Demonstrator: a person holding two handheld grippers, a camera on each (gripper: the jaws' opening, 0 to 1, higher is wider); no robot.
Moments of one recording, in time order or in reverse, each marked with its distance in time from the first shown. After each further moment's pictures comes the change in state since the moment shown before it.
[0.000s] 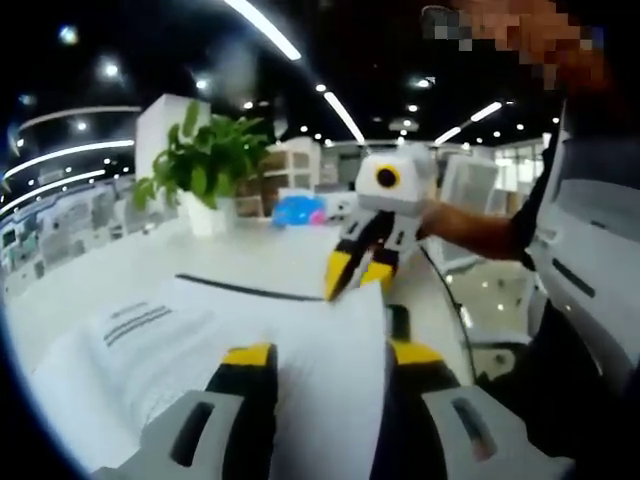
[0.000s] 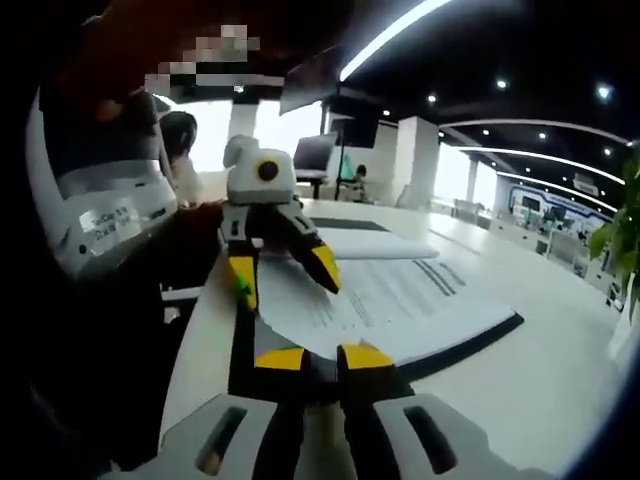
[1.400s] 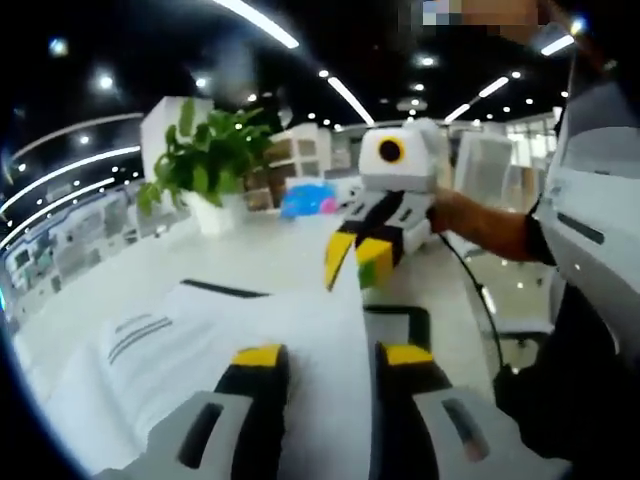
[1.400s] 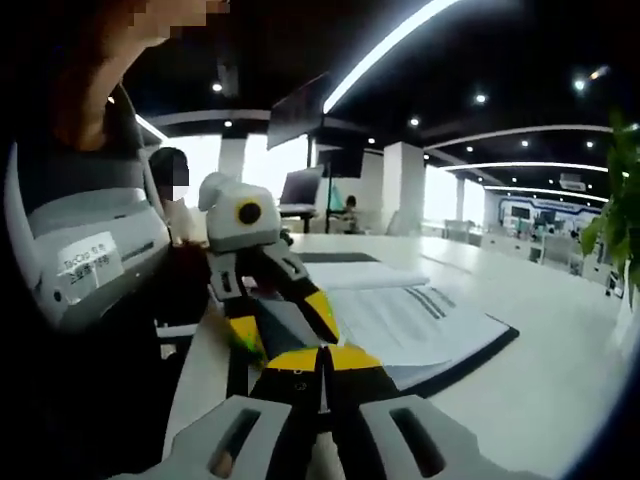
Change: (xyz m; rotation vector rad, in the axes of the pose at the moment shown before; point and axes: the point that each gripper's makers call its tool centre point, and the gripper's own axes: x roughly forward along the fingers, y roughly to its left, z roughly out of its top) left arm 0.024 0.004 0.003 0.065 0.080 0.093; right arm 0.006 -0.006 0.025 0.067 -0.147 -0.023
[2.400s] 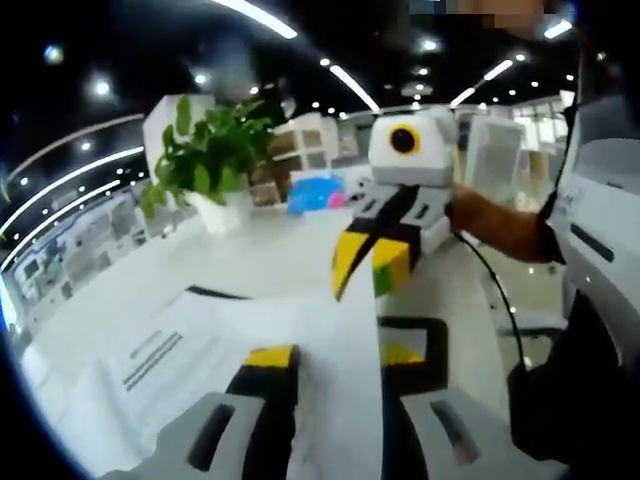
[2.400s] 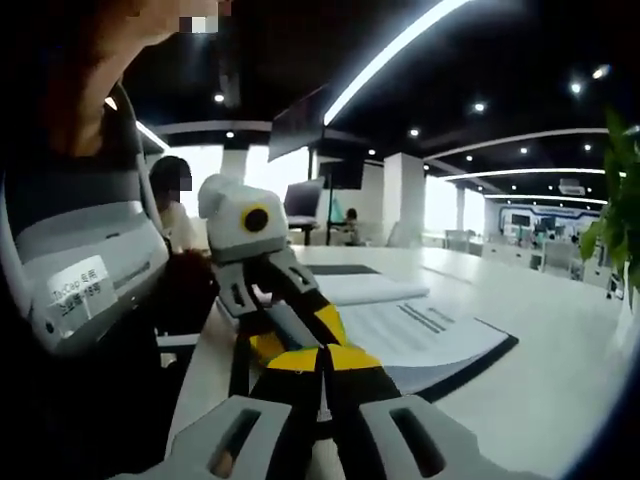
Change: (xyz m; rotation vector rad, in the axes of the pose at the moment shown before) left arm 0.008 0.008 0.008 0.037 0.043 0.049; right arm -0.001 0.000 0.009 0.000 -0.054 0.000
